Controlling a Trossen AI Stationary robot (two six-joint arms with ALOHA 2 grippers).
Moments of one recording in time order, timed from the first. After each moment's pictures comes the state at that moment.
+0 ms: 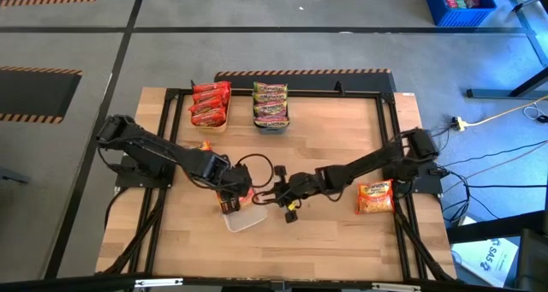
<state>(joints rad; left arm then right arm) -0.30 1.54 1.22 -1.01 -0.12 -0.62 0.24 1.85 1.02 0.34 0.06 -0.16</state>
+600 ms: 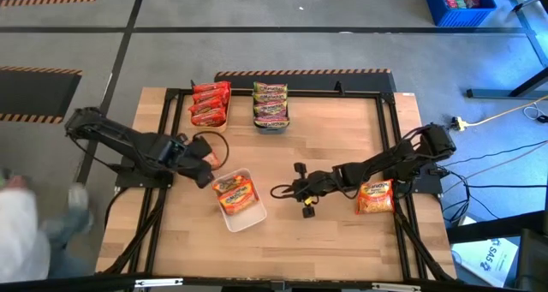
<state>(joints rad) -0.31 1.10 0.97 -1.24 -0.43 -0.96 0.24 1.70 0.75 0.40 0.09 -0.04</state>
